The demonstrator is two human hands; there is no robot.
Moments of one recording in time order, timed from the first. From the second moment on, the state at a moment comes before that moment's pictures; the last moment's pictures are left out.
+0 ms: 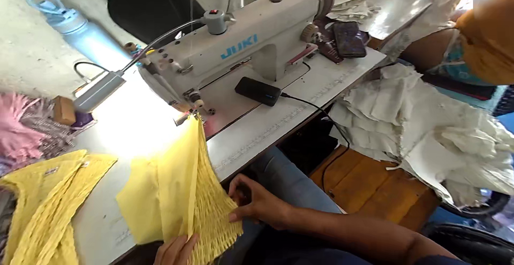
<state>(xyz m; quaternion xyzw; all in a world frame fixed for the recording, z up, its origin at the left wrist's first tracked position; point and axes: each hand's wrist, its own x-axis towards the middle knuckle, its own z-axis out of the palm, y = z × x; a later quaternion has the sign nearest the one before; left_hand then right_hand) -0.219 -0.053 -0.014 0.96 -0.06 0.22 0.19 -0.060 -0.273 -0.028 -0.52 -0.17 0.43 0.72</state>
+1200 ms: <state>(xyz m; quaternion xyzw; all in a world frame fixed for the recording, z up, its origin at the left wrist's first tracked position) -0.198 -0.104 0.011 0.77 0.10 0.44 0.44 -0.048 -0.219 0.004 -0.53 -0.65 -0.04 0.55</state>
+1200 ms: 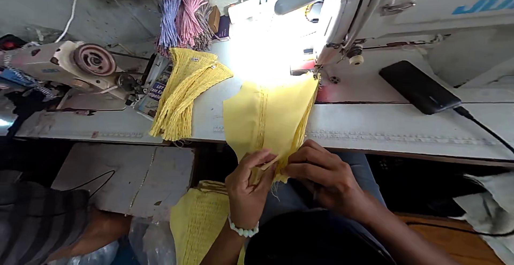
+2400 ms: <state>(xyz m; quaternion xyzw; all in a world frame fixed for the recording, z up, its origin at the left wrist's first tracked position) -0.206 -0.114 0.028 0.84 0.08 0.46 0.28 -0.059 -0.215 0.021 -0.55 -0.59 -0.07 0.59</state>
